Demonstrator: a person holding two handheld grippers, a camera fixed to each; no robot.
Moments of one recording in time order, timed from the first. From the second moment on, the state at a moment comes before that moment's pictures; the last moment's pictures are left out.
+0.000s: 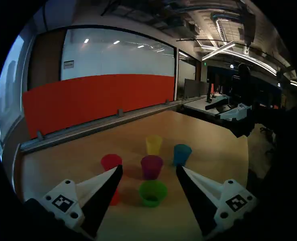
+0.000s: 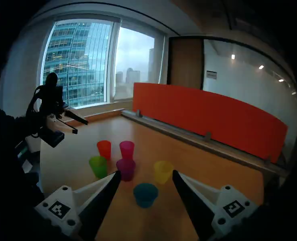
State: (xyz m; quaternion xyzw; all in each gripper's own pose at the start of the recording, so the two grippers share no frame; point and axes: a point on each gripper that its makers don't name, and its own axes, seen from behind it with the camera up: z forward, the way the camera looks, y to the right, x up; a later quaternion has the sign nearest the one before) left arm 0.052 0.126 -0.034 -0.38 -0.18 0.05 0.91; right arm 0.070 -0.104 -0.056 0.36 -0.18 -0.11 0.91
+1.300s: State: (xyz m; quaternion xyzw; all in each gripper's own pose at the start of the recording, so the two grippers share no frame) left arm -0.070 0.134 -0.050 -0.40 -0.28 0.09 0.87; right arm -0.053 -0.099 -0.049 0.37 -0.27 -0.14 0.88
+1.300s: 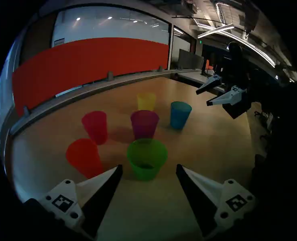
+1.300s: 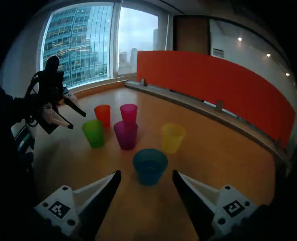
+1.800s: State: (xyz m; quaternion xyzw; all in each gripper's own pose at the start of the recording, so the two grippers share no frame) left arm -0.099 0.138 -0.035 -0.40 -0.32 0.09 0.86; right arm -0.081 -0.104 -0.037 0.37 -0.29 -0.13 0.87
